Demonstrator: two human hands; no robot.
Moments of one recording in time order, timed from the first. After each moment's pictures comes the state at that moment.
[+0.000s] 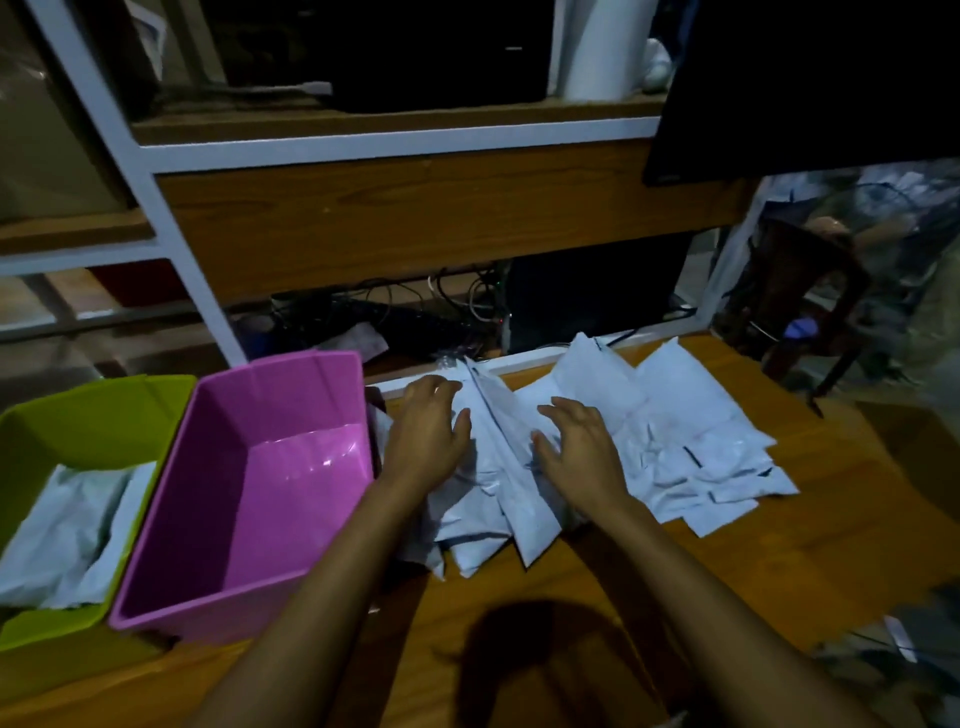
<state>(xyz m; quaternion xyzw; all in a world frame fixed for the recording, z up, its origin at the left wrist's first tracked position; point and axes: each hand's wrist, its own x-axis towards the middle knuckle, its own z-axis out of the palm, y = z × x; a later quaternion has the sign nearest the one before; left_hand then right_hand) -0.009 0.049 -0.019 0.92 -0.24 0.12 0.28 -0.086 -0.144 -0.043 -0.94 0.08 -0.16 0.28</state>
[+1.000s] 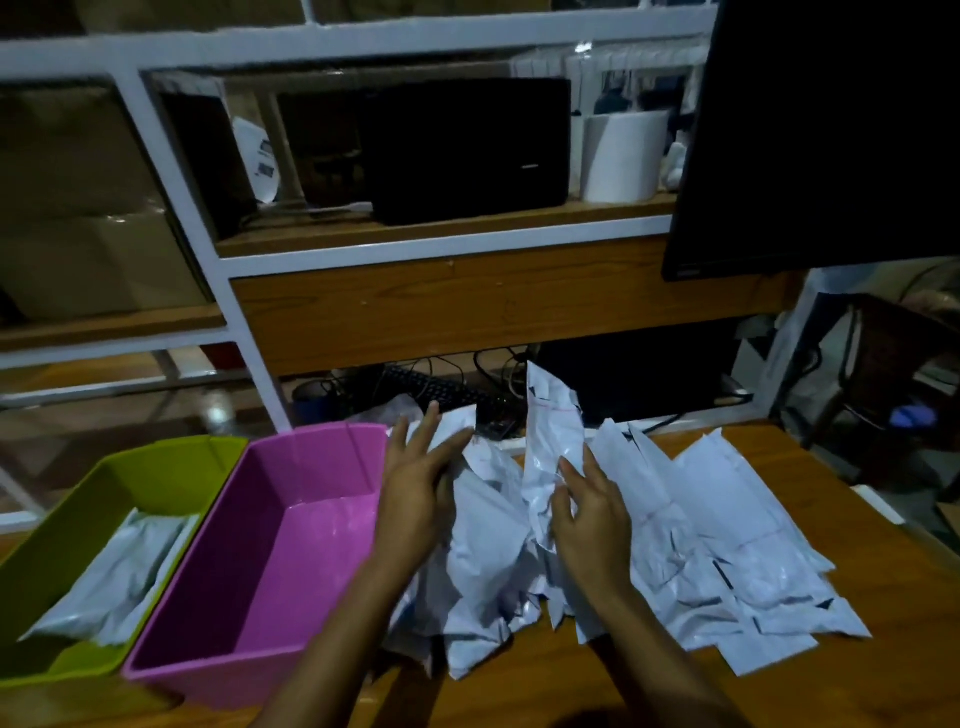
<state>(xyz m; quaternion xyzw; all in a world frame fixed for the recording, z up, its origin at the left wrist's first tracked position) -0.024 0.035 0.023 0.89 -0.18 0.22 0.35 -0.069 -0.156 -0.023 -0.87 0.08 -0.27 0.40</state>
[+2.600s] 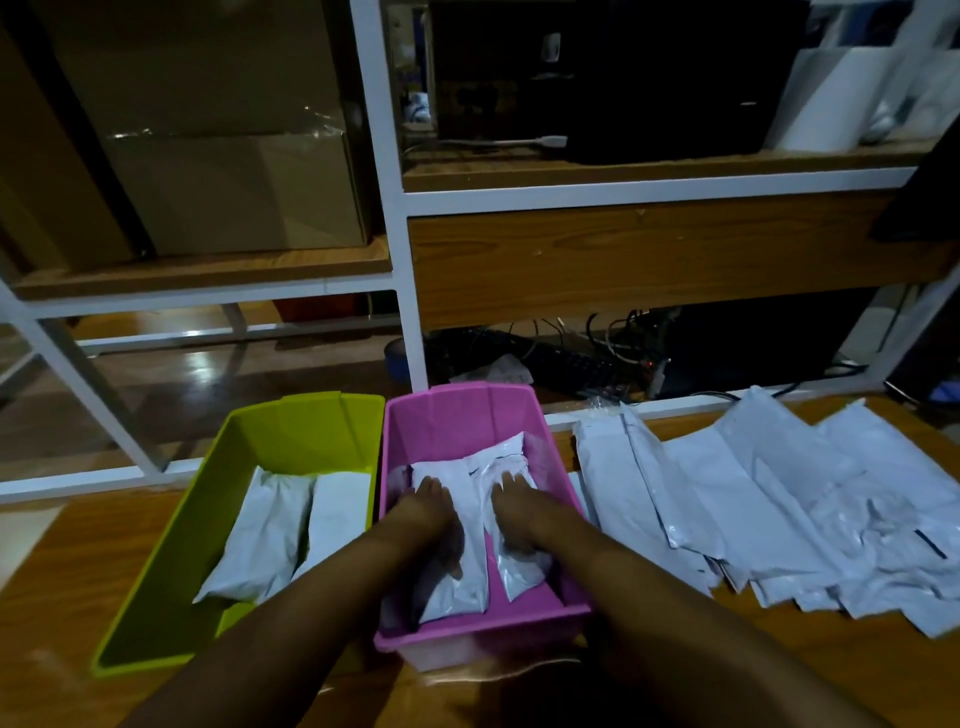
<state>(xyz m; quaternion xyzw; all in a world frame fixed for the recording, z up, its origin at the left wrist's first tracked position) 0.061 0.264 -0.078 0.93 -0.19 -0.27 -0.18 0.037 0.117 -0.078 -0.97 -0.14 0.22 -0.02</state>
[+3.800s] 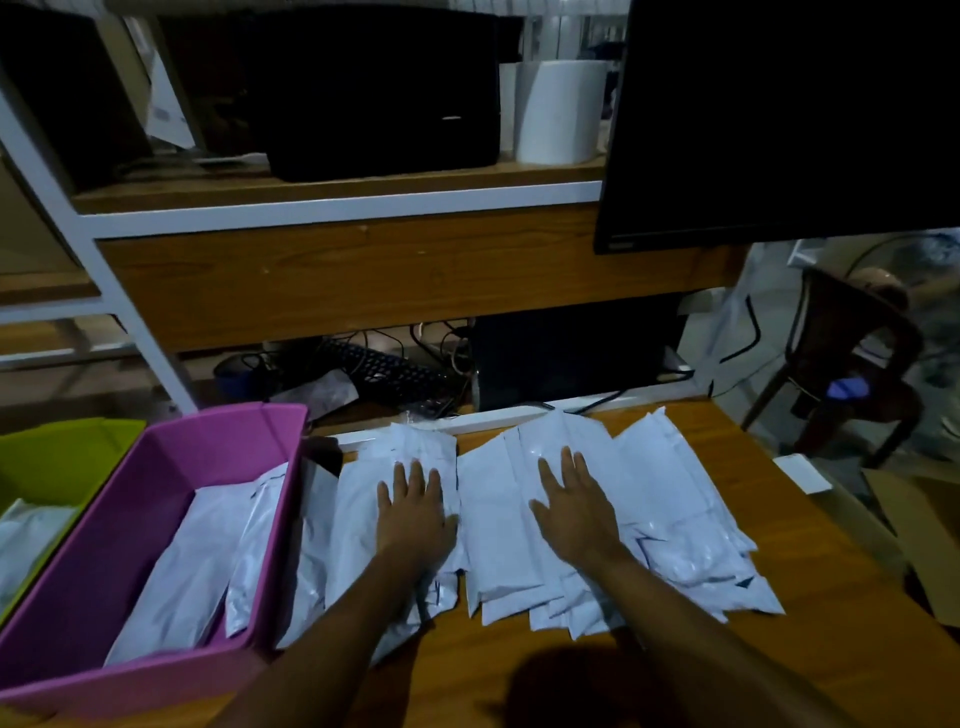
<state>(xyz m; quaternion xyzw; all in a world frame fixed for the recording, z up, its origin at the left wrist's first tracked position) 0.020 -0.052 -0.114 0.99 -0.10 -0.02 0.03 -0.022 -0.278 -0.105 -1.00 0.01 -0.03 0.09</state>
